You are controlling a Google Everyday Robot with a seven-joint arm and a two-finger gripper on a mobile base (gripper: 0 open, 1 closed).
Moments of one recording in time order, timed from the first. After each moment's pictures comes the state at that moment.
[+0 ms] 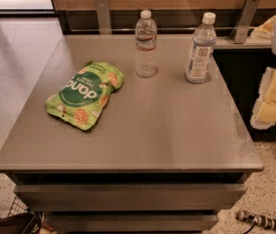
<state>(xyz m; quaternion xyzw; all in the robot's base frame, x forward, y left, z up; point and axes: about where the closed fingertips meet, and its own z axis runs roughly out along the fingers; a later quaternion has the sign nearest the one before) 0.438 -0.214 0.986 -0.60 0.78 -0.05 0.17</state>
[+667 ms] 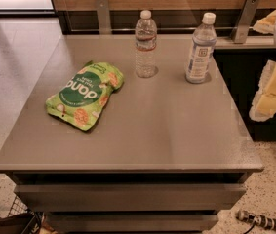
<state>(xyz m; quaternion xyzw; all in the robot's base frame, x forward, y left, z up) 0.450 -0.219 0.992 -0.59 0.78 -0.05 0.20</state>
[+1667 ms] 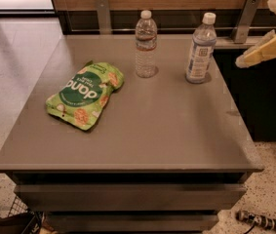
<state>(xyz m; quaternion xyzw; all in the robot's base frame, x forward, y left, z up) 0.605 -0.282 0.990 -0.47 0.73 0.07 0.50</state>
